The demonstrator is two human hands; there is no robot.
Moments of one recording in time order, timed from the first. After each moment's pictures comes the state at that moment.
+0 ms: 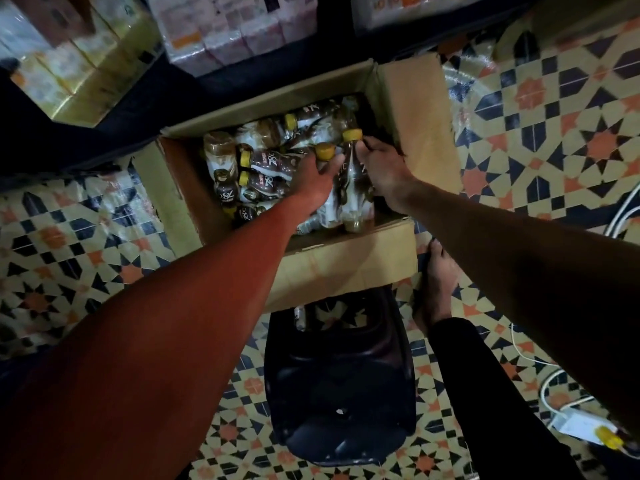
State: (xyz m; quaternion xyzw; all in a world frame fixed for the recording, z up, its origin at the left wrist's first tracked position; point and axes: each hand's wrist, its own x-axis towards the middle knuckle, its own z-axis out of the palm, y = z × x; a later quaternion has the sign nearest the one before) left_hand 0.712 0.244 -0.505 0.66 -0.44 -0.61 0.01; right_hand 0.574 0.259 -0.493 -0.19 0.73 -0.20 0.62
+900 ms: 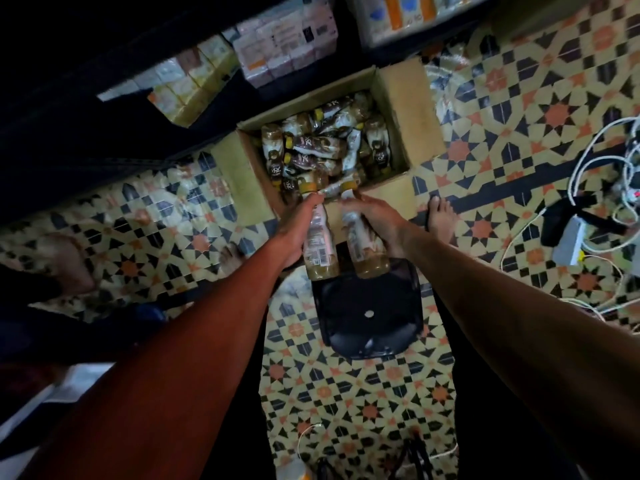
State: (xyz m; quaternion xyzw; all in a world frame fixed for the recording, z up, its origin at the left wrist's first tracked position) left_hand 0.817 0.333 -0.284 0.68 -0.20 -0.70 0.01; right_hand 0.653 0.378 -0.290 -0.01 0.60 -0.21 0.77
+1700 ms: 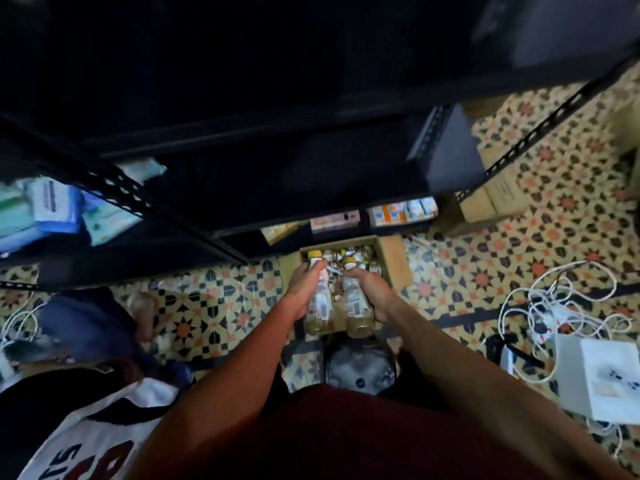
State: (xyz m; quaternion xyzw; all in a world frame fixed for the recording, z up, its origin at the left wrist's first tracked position) left_hand 0.866 0.333 0.069 0.70 -0.26 -0.64 0.16; right_hand 0.711 0.362 0.033 -0.15 0.65 -0.24 0.70
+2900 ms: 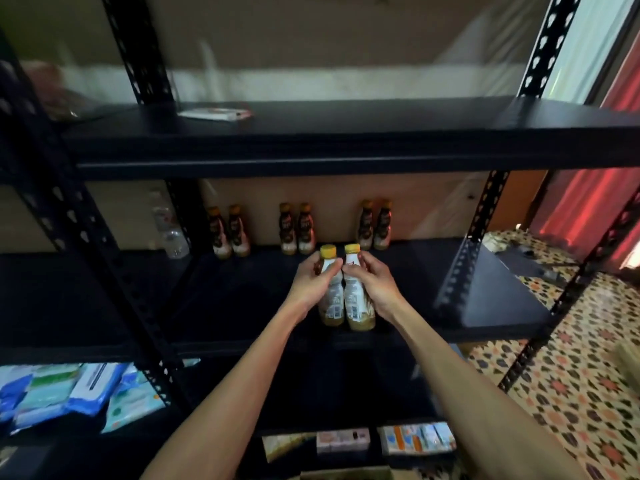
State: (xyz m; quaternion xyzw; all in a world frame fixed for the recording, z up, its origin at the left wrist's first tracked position) left_hand 0.852 0.124 0.378 0.48 -0.58 -0.46 0.47; right_hand 0.692 0.117 0.360 -0.50 0.43 -0.53 0.53
